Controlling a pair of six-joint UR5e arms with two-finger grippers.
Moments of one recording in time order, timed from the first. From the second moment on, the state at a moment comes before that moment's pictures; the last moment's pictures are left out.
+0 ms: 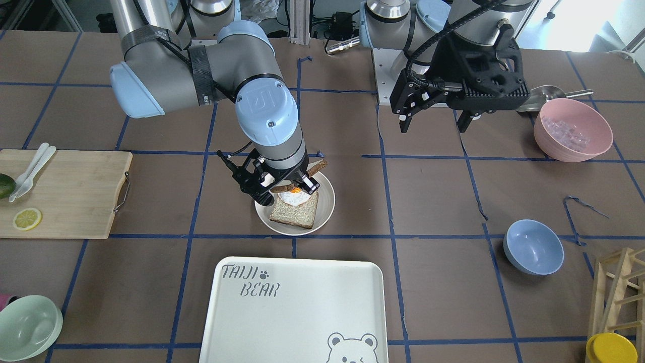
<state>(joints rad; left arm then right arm) -1.63 -1.64 -1.37 -1.65 1.58 -0.10 1.93 -1.19 1.53 -1.75 -1.38 1.14</state>
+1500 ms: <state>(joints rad) -1.63 -1.64 -1.37 -1.65 1.58 -0.10 1.92 -1.11 1.53 -1.93 -1.51 1.11</state>
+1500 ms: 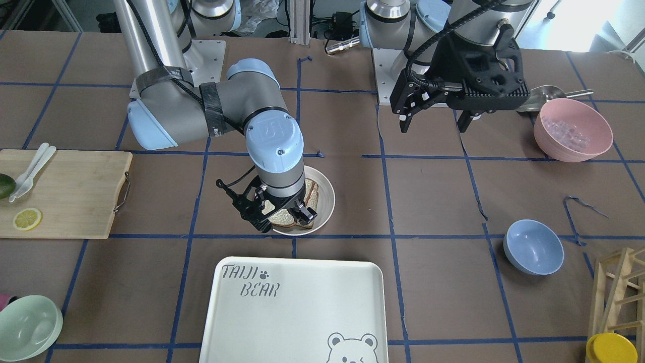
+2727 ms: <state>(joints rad) -1.63 -1.64 -1.38 -1.65 1.58 -0.10 1.66 -1.40 1.55 -1.65 -1.59 -0.02</state>
